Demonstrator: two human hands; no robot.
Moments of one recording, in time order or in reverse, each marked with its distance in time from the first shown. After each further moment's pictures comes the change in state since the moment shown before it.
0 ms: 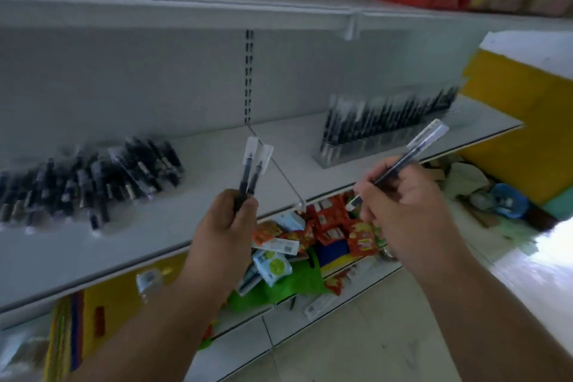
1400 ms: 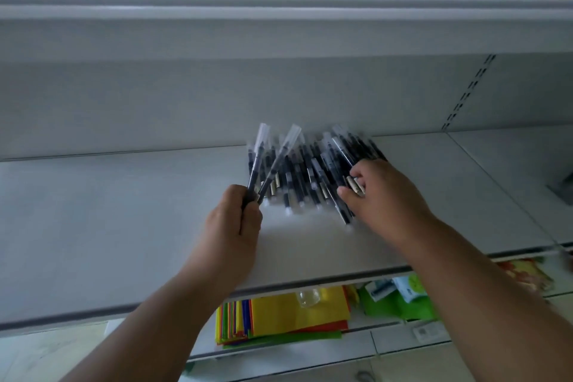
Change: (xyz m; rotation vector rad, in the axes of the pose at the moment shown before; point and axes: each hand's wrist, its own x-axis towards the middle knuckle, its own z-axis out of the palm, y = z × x) left_hand 0.015 -0.054 -0.313 0.397 0.246 0.086; right_hand 0.035 -0.062 0.332 -0.710 -0.386 -0.260
